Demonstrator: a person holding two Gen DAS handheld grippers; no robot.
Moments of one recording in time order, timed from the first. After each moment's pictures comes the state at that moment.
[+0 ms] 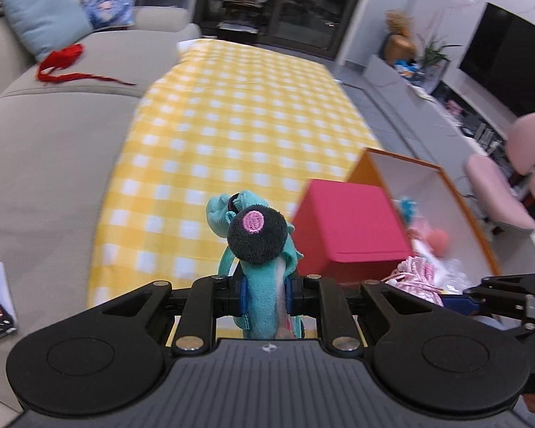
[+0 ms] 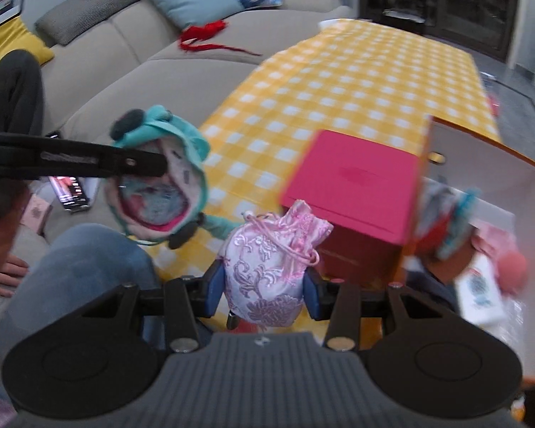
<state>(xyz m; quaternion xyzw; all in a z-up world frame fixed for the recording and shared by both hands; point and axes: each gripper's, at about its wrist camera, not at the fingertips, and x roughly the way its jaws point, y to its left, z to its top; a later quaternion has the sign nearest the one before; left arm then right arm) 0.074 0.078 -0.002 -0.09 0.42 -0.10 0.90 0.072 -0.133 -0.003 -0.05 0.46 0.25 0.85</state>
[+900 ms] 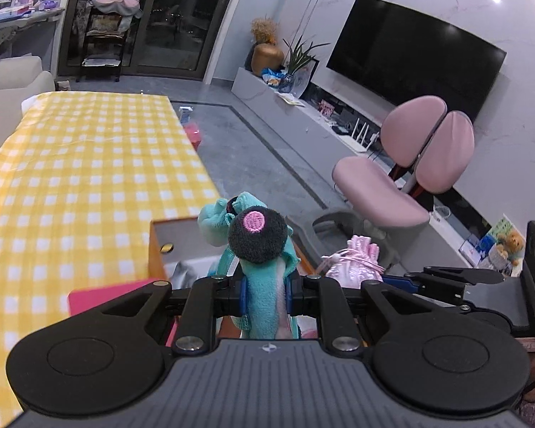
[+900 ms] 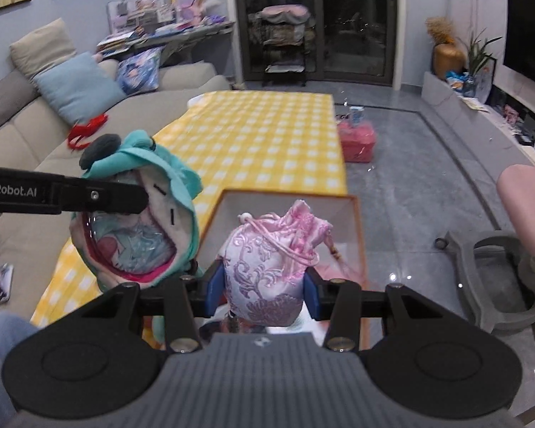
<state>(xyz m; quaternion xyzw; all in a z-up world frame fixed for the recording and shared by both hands) 0.144 -0.100 0.054 -0.07 0.35 -0.29 0.89 0.096 -0.309 0.061 0.01 0.37 0.09 0.93</state>
